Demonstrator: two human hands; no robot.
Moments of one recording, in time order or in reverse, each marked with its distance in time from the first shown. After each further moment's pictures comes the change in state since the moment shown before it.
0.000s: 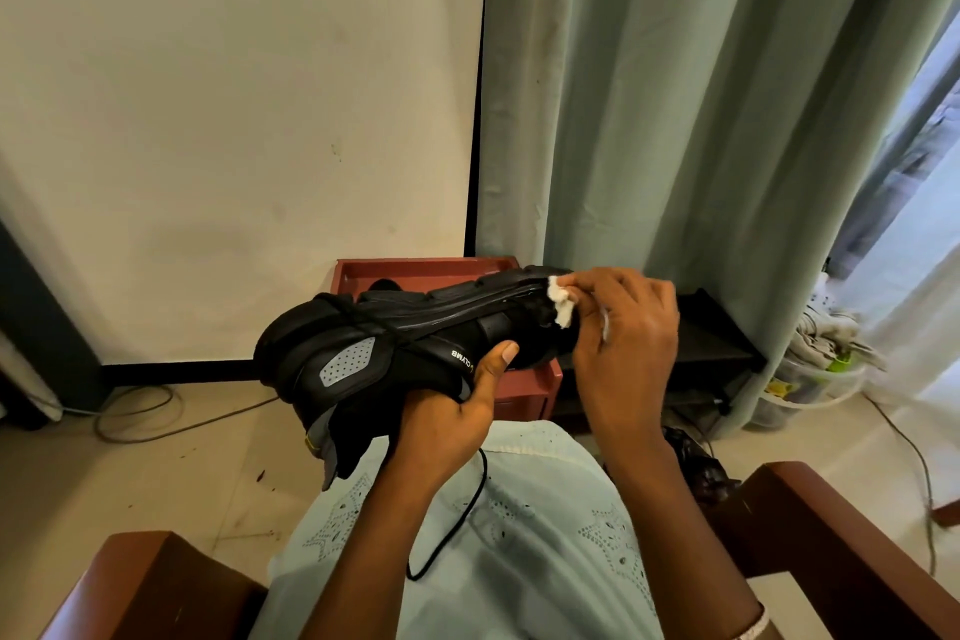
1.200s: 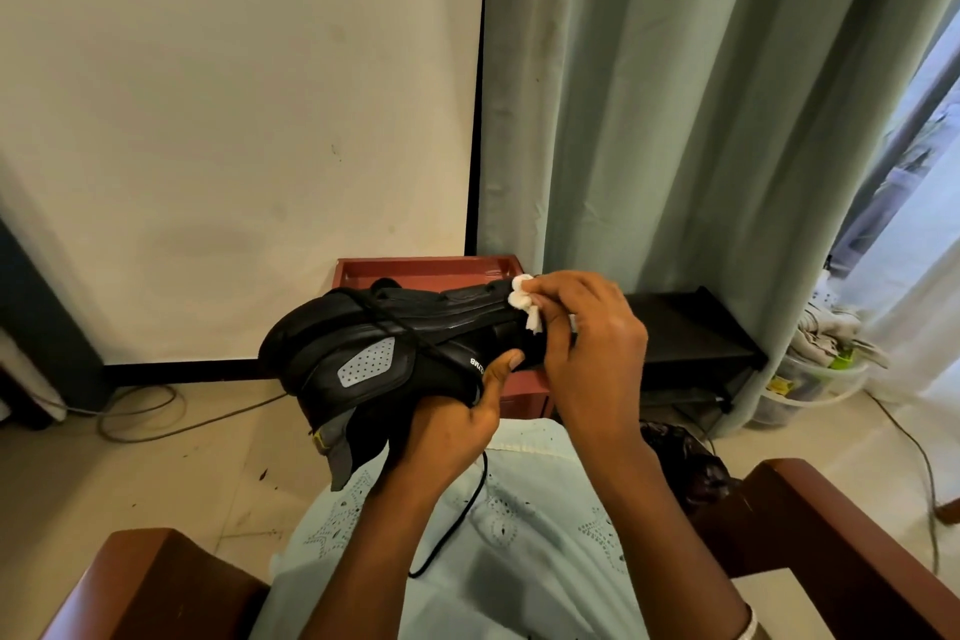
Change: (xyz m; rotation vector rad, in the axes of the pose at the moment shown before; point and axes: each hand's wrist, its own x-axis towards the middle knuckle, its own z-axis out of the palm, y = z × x) left_hand -0.006 0.001 0.004 0.166 0.020 0.016; right_hand -0.006 -0.022 0.004 0.145 -0.087 -0.053
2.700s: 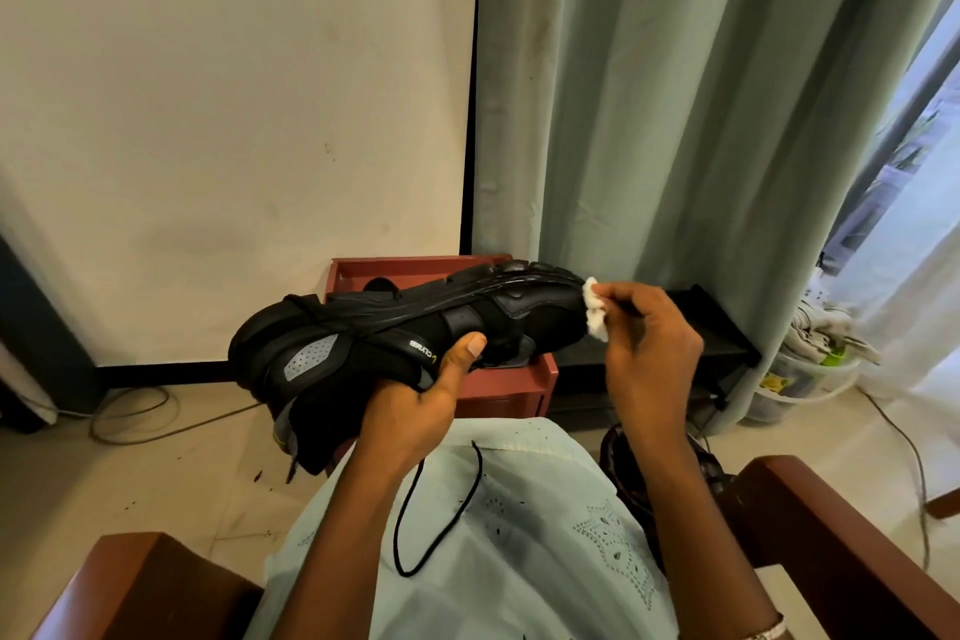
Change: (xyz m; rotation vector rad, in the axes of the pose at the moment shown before) left_hand 0.012 -0.012 -0.016 -0.255 -0.023 -0.166; right_hand 0.000 0.053 -0.022 0.047 0.031 0.229
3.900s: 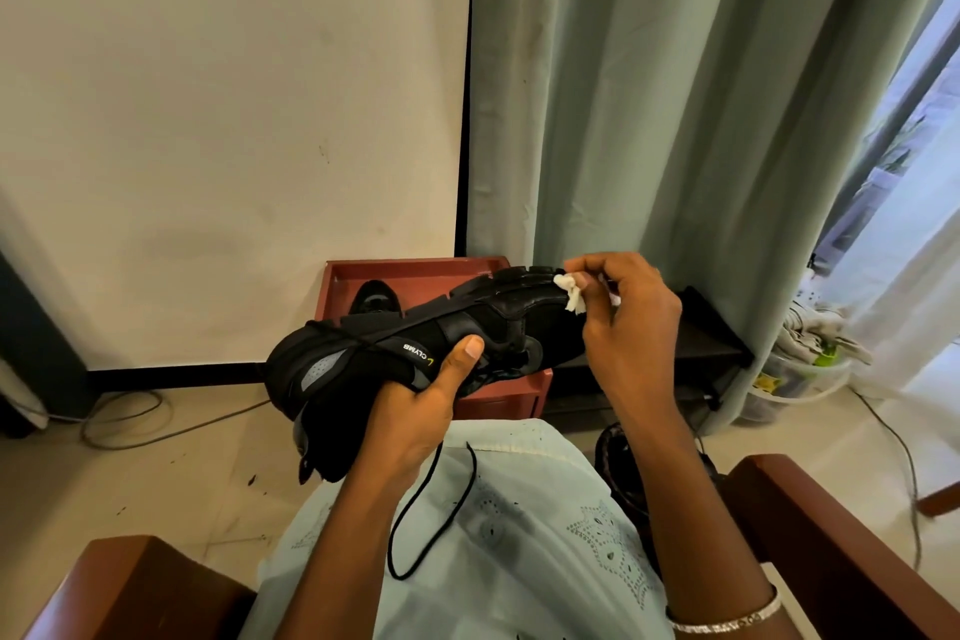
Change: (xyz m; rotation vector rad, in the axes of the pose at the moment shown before) left_hand 0.002 -0.010 0.011 -0.323 -0.068 -0.055; right_hand 0.021 -0.021 0.002 -0.013 -0.064 -0.068
